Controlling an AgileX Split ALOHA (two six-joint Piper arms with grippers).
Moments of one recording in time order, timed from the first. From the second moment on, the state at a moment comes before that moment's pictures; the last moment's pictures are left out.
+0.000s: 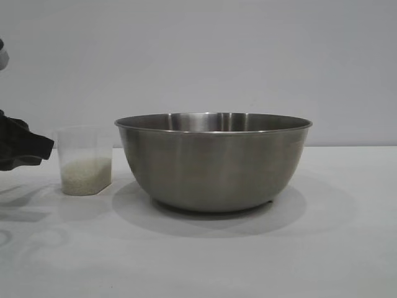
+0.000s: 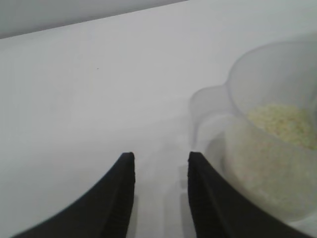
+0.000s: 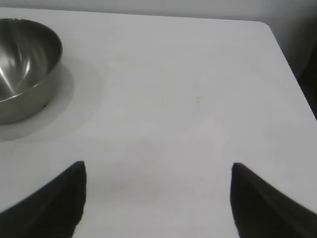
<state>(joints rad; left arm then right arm) -0.29 2.03 -0.44 -0.06 -1.14 0.08 -0.02 -0.02 -0.49 0.09 1.15 -0.14</state>
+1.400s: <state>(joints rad) -0.28 2.17 -0.67 -0.04 -1.14 0.06 -0.02 -0.02 -0.49 0.09 1.15 -0.14</state>
